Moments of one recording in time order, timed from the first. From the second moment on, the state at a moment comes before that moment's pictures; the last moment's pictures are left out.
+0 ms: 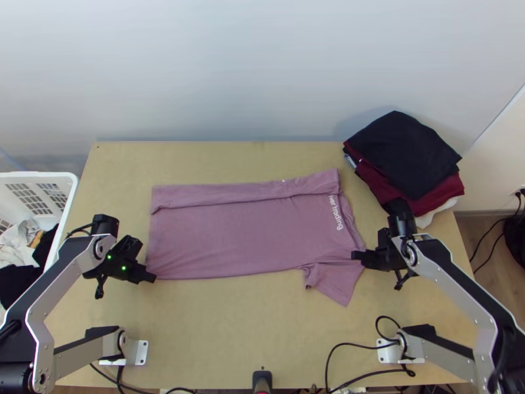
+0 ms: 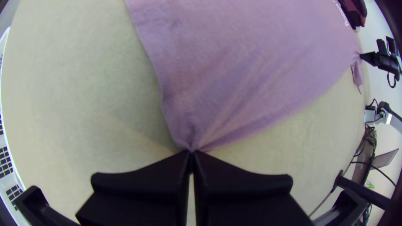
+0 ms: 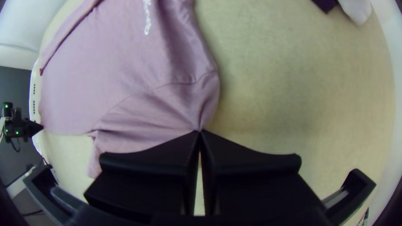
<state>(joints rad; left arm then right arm) 0.10 1.27 0.69 -0.87 0.18 0.39 0.15 1.21 0.63 -0.65 -0.19 0.25</state>
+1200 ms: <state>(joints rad) 0.09 1.39 1.00 -0.78 0.20 0.07 0.25 1.35 0.95 -0.55 -0.17 0.26</state>
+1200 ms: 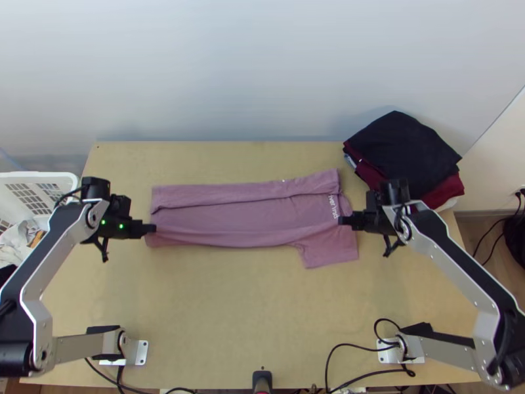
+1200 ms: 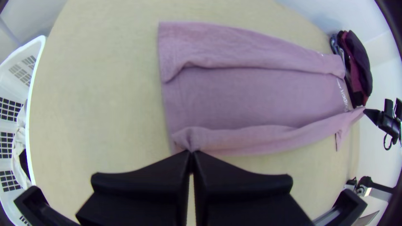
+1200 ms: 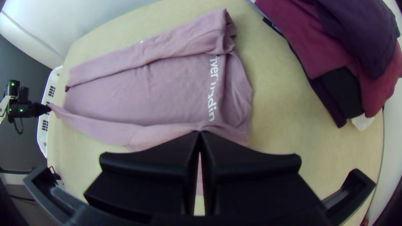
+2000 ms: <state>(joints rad) 0.09 1.74 1.34 -0.73 0.20 -0.03 0.24 1.84 1.43 -0.52 -0.14 0.25</state>
